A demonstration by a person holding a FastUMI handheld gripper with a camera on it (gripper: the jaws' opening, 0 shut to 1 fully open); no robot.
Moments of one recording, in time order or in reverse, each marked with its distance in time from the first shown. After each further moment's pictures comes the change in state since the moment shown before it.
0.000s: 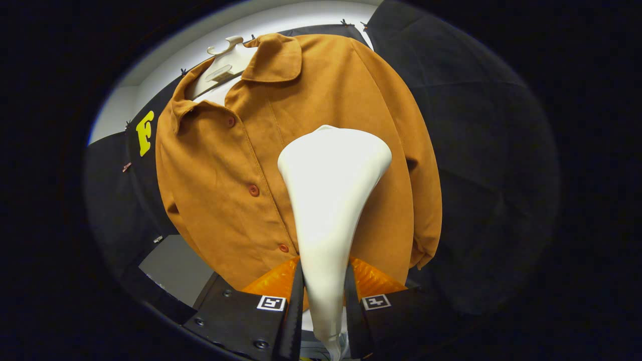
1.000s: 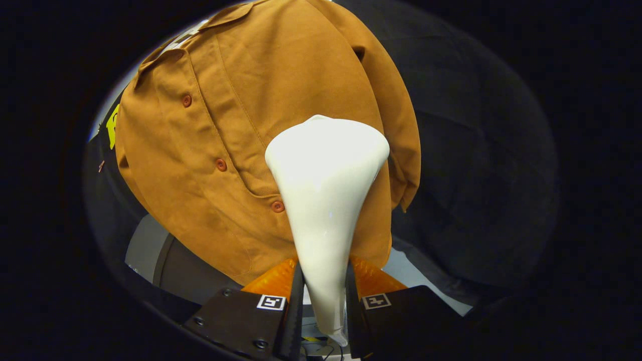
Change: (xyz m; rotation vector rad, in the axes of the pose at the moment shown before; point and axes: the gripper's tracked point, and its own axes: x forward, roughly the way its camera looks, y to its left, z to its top) arm 0.009 -0.045 -0.120 0.096 0.237 -0.177
